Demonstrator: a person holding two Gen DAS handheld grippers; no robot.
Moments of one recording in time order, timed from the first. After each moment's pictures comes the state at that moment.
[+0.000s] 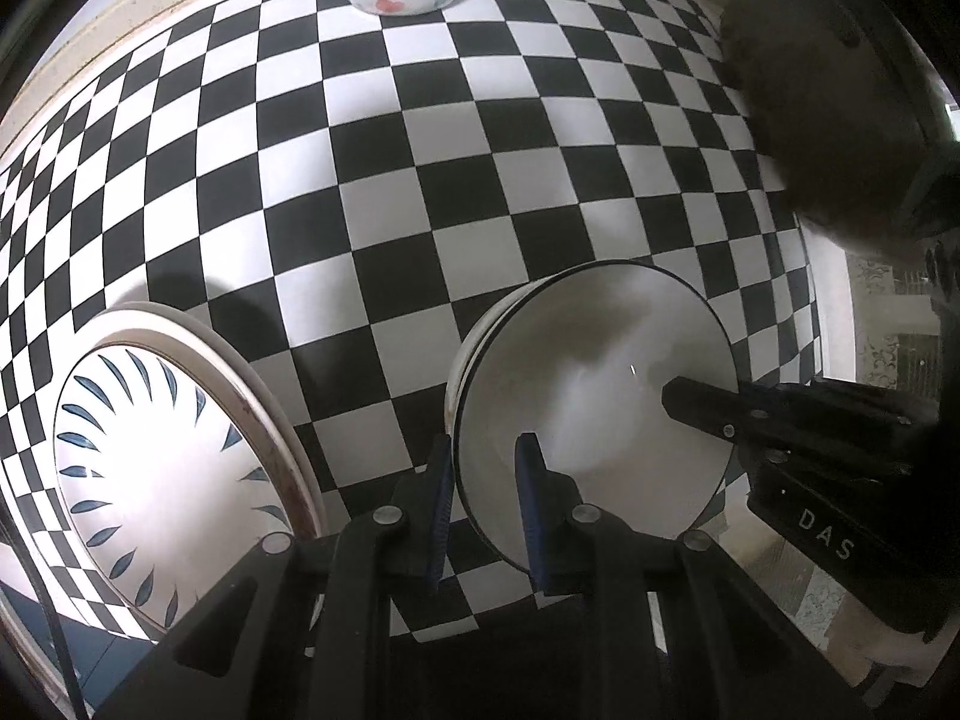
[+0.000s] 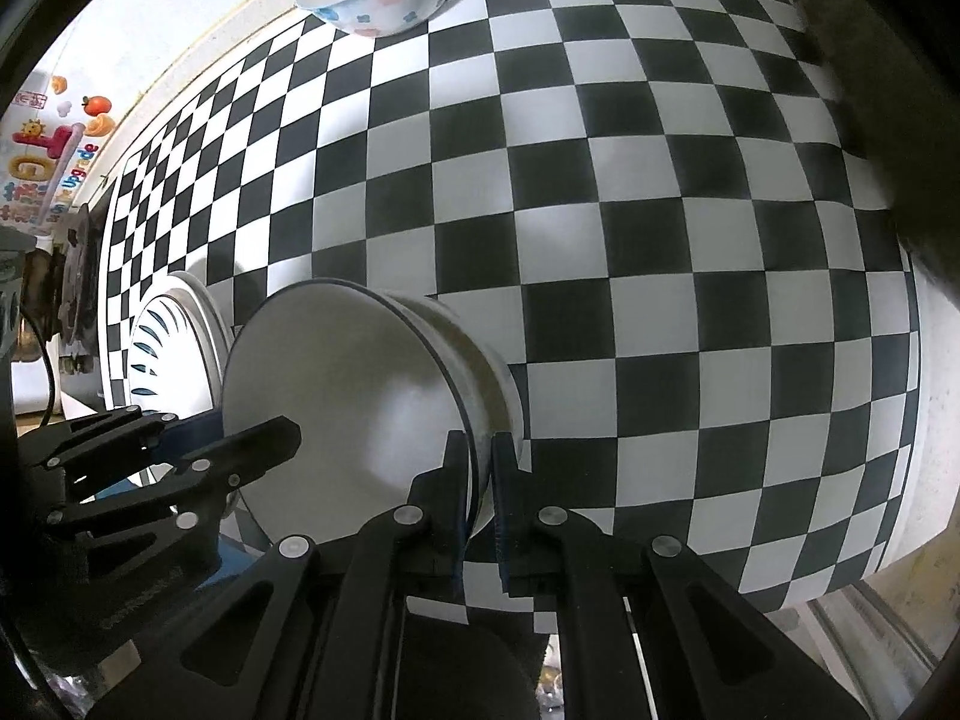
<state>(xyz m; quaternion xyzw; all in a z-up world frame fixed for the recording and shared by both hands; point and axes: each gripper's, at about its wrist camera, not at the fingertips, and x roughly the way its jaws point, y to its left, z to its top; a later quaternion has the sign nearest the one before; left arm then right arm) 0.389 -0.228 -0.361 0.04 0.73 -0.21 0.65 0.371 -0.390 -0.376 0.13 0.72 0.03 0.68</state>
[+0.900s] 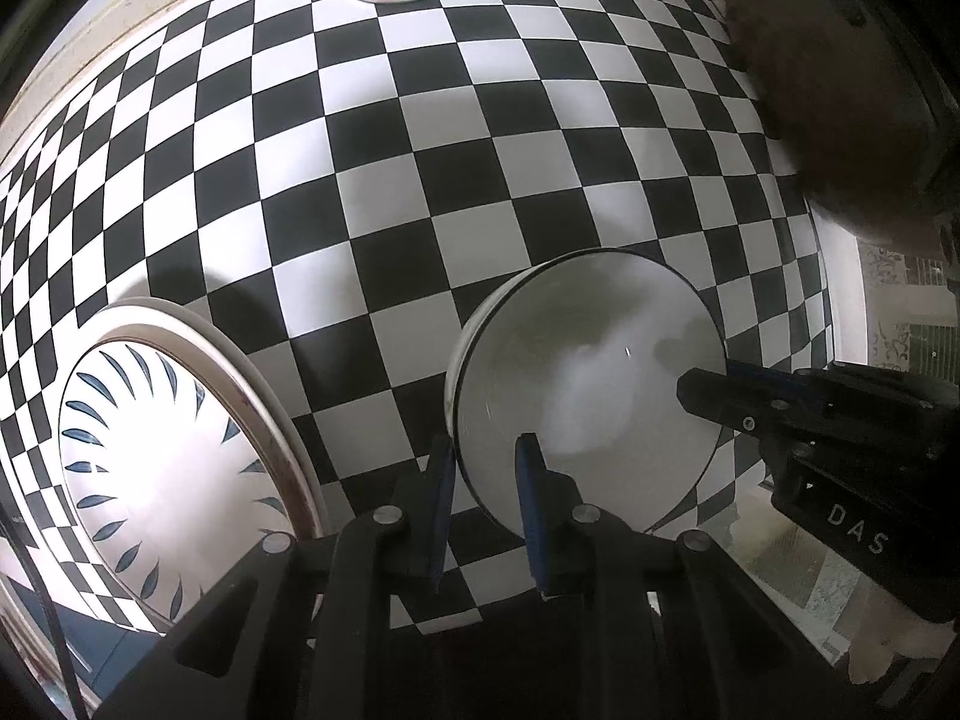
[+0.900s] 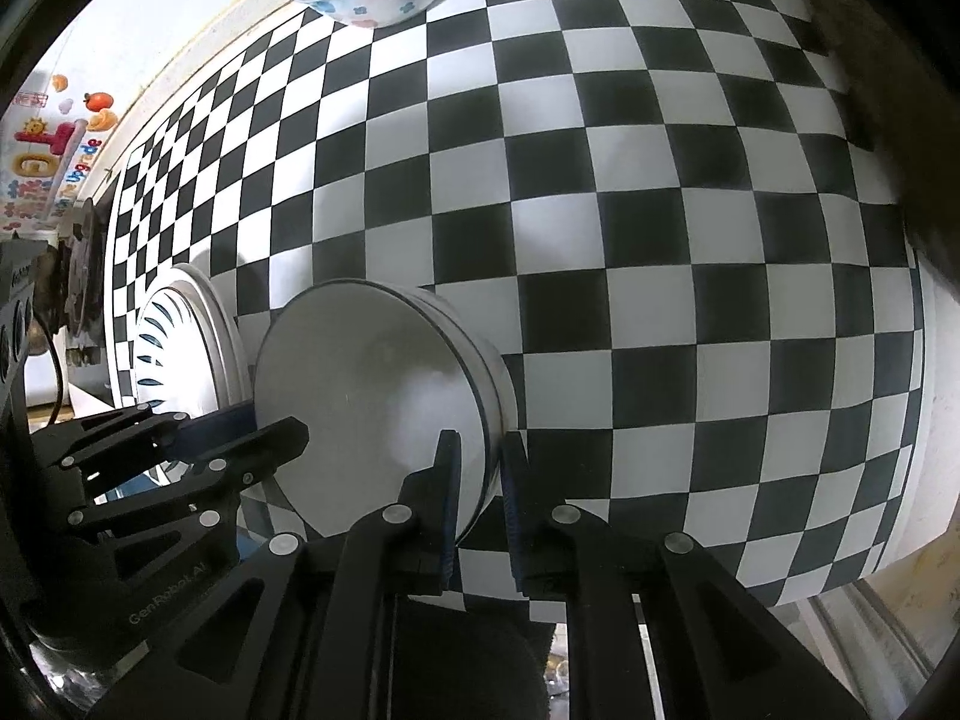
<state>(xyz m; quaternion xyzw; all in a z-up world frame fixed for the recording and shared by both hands) 0.385 -0.232 -0.367 0.06 0.74 -0.21 0.64 0.374 -0.396 -0.376 0.13 0.73 0.04 0.67</state>
